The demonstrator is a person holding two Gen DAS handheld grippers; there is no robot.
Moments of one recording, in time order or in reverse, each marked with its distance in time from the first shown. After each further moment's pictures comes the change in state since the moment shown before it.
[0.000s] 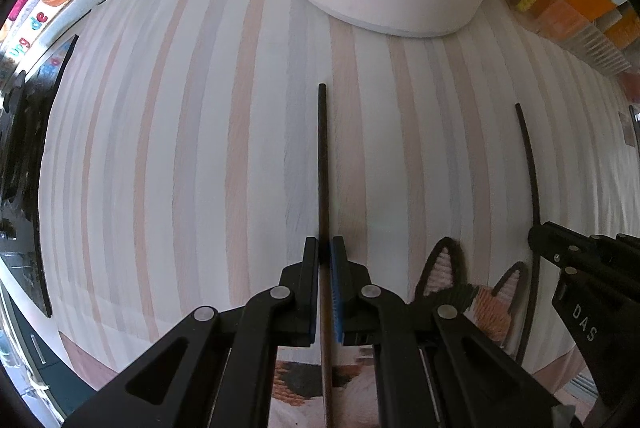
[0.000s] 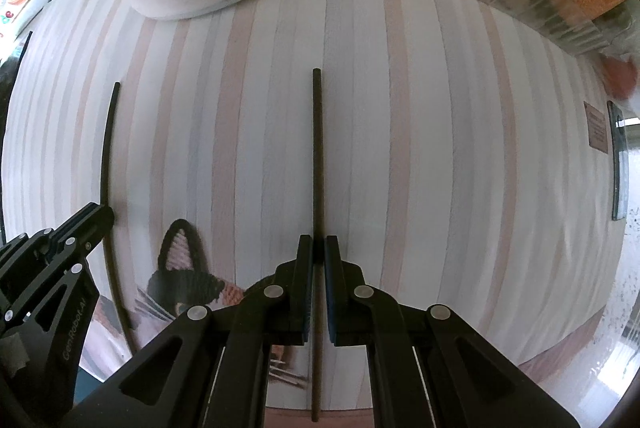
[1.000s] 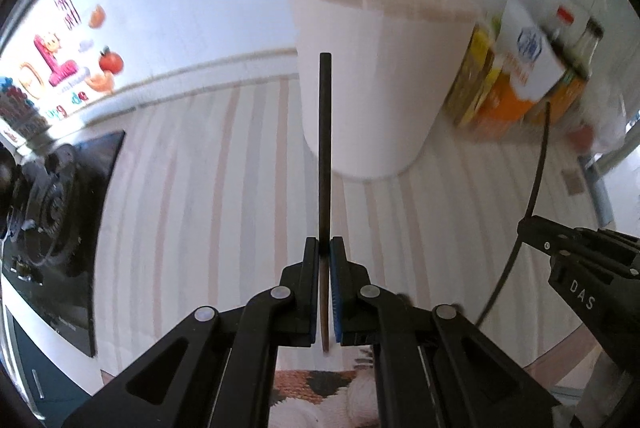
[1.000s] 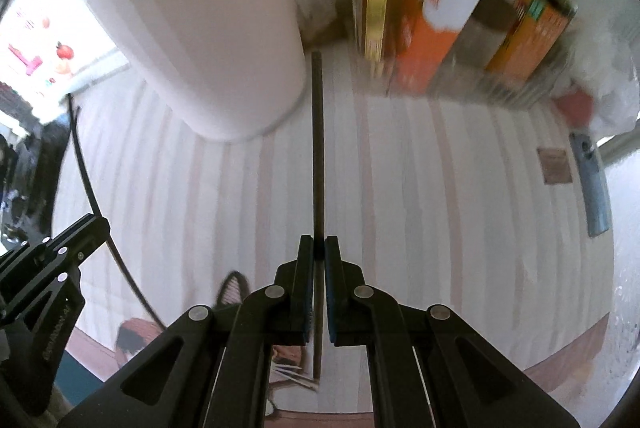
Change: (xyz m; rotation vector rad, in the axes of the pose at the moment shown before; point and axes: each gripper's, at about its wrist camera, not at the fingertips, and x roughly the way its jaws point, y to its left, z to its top) left arm -0.125 0.006 -0.020 0.030 -0.356 -0.021; right arm -0.107 -0.025 -0.030 0.056 -0.329 0.093
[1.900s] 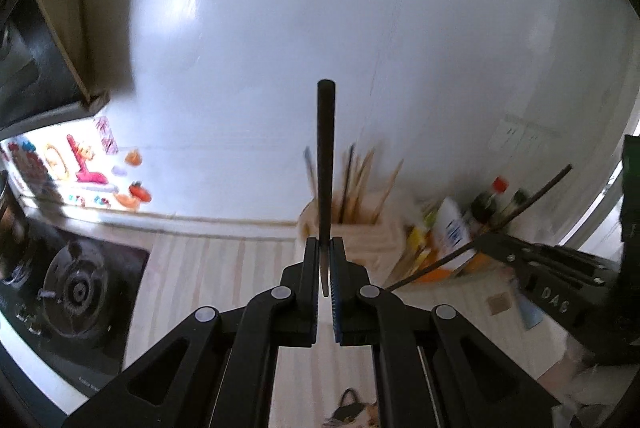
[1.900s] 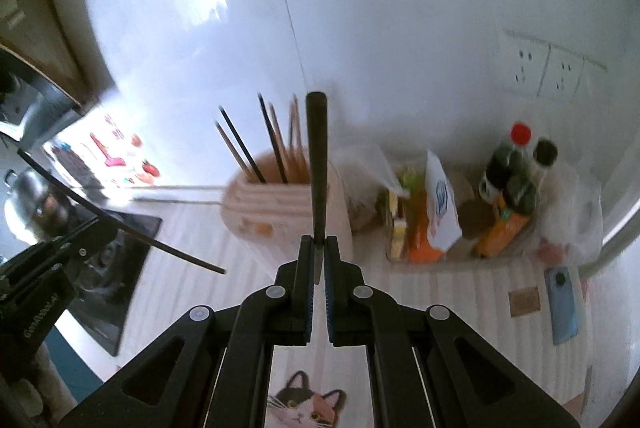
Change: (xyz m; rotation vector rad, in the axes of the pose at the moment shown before) left arm -0.162 0.032 0.096 -0.062 -0.377 -0.128; right arm -0.180 0.026 0.092 -0.069 -0.392 0.153
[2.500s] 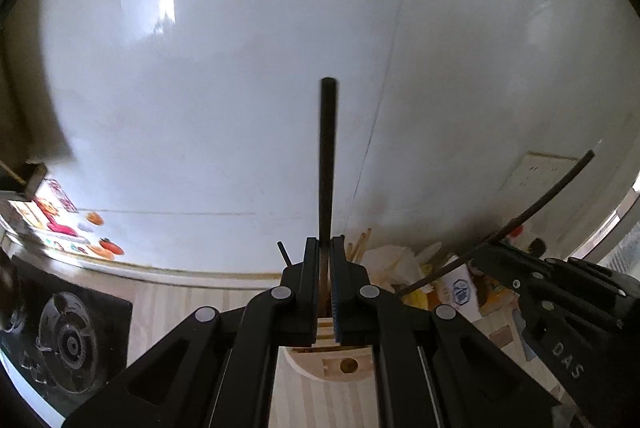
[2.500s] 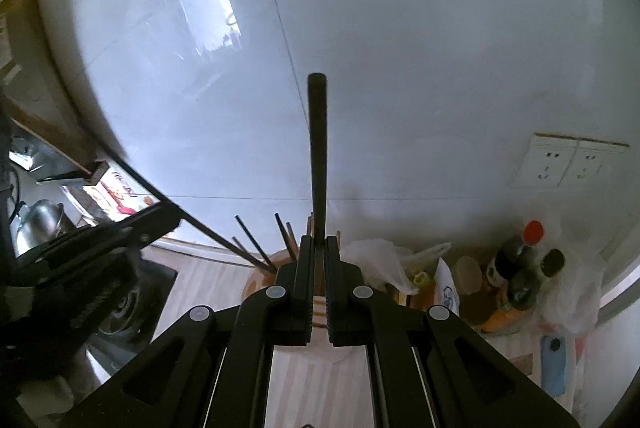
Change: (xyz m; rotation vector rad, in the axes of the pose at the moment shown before) left arm 0.103 -0.002 0.088 0.039 0.082 -0.006; right arm 0.015 0.006 0.108 -0.024 -0.061 0.031
